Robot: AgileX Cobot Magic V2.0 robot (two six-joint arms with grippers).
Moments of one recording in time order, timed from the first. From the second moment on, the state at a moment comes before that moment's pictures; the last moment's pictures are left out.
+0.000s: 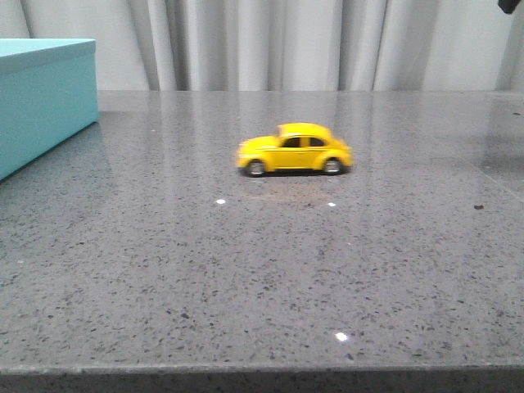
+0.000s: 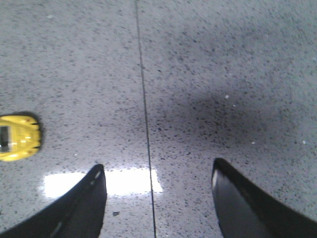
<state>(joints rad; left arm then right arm) 0.00 0.65 -0.65 -0.25 0.31 0.08 0.22 1.47 -1.51 -0.04 1.19 0.33</state>
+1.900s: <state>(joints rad) -0.39 1.58 -1.21 -0.11 0.80 1.05 0.25 1.17 -1.41 -0.04 1.13 0.27</state>
